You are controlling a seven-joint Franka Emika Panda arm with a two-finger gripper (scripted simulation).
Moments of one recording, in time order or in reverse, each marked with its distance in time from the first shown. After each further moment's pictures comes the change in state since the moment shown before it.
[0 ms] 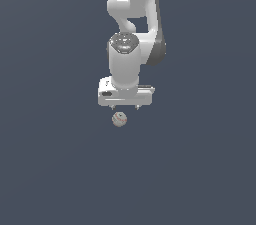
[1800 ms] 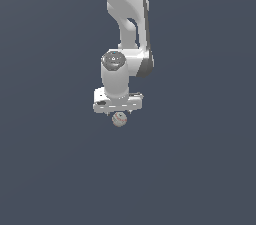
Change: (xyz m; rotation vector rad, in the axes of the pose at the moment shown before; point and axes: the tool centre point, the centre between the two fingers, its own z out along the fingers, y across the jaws) arm -0.013 0.029 0.062 0.009 0.007 -0.077
